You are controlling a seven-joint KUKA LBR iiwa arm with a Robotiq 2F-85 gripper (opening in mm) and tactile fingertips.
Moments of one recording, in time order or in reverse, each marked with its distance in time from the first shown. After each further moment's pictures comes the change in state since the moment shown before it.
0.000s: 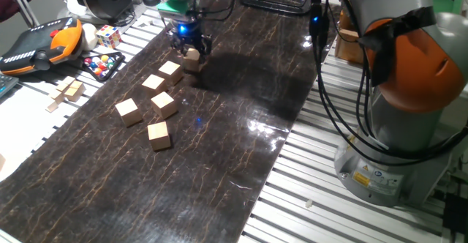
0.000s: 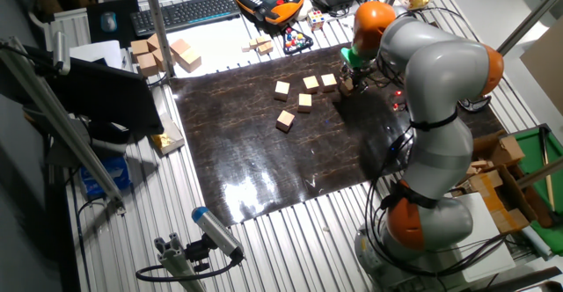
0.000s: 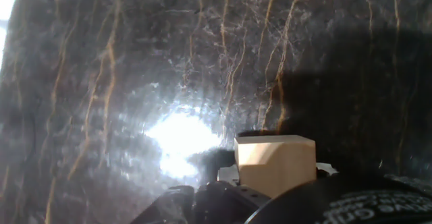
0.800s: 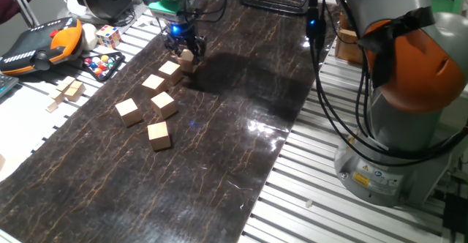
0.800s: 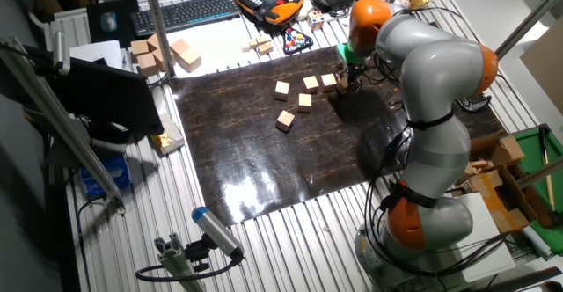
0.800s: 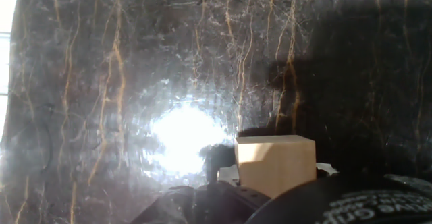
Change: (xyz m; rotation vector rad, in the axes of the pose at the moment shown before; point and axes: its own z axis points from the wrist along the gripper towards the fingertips) arm 0.008 0.010 -0.002 0.008 0.006 0.016
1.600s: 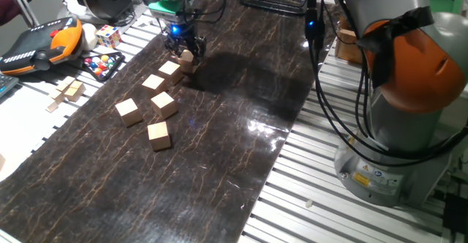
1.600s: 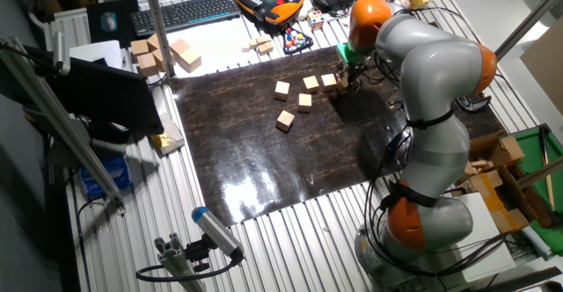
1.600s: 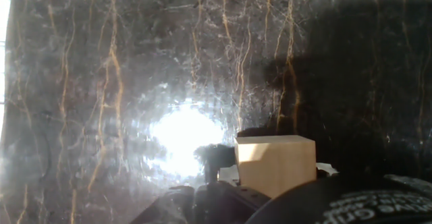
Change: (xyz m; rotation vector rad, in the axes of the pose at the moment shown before) arm -0.001 0.002 0.003 0.005 -0.011 -0.005
